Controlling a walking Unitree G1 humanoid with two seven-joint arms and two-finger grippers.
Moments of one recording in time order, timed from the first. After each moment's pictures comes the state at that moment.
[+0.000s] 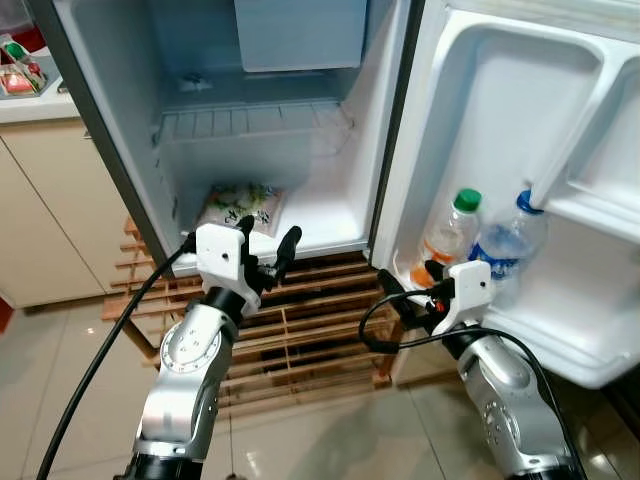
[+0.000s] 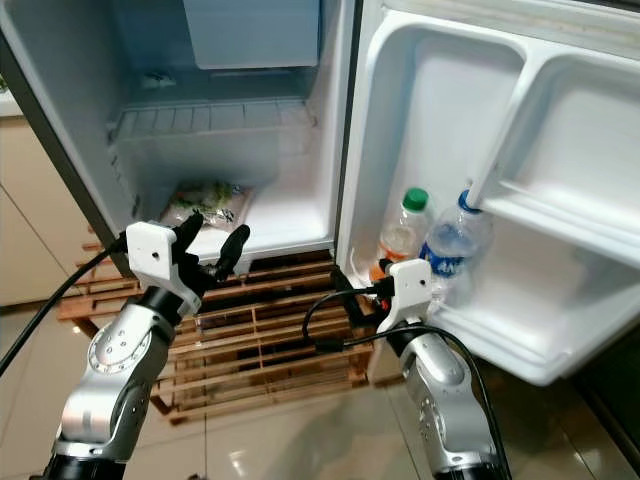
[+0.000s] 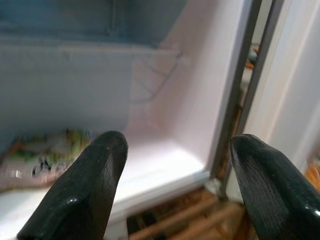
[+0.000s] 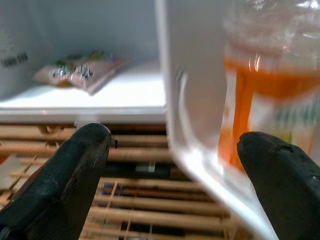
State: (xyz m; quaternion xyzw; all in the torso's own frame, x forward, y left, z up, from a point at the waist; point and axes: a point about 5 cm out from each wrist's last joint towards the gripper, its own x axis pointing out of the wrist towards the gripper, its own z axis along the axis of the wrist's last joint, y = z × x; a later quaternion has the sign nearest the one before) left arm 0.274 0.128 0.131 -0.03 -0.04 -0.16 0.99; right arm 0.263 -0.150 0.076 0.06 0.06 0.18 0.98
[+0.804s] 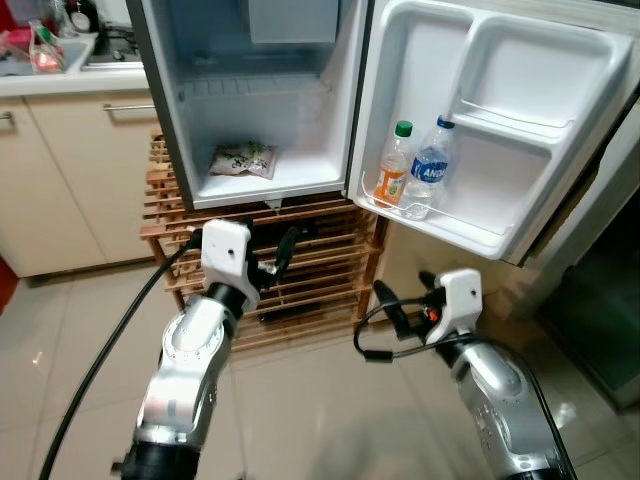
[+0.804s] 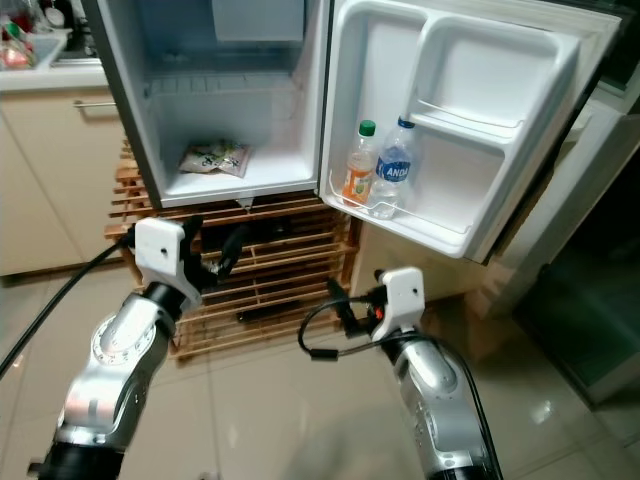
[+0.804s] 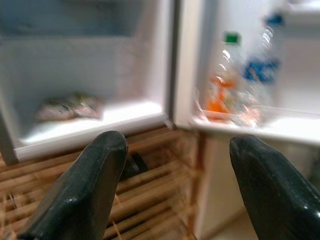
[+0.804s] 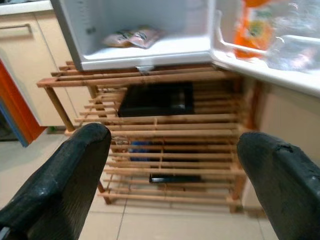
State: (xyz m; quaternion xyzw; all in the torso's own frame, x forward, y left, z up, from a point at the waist) left arm 0.281 0.133 0.116 0.00 -0.01 -0.15 0.99; right arm 0.259 -0.140 0.061 0.06 0.09 0.19 0.98
